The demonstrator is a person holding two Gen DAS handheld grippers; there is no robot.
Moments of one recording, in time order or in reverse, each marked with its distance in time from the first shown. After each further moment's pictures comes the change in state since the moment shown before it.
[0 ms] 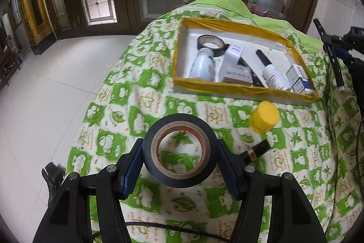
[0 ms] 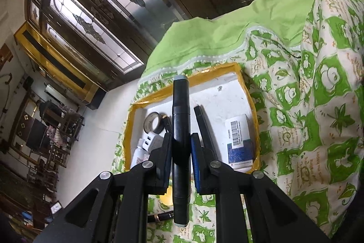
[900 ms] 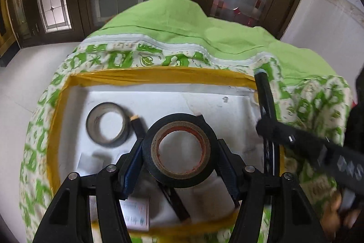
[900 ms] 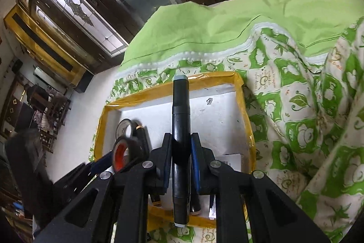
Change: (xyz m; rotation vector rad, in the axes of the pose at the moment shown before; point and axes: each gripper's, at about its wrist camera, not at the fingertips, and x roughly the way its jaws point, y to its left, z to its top) left arm 0.100 -0.130 0.158 0.057 0.071 -0.176; right arm 0.086 -0.020 0.042 -0.061 0.140 -0.091
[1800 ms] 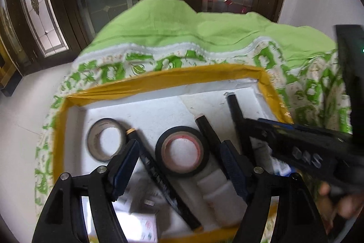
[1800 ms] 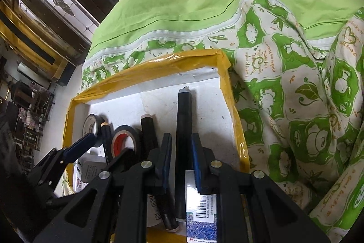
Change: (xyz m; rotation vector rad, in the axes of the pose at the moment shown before) left arm -0.007 -0.011 -0.005 0.163 -0.034 0.068; right arm 0.041 -0.019 -0.001 0.022 0.059 -0.110
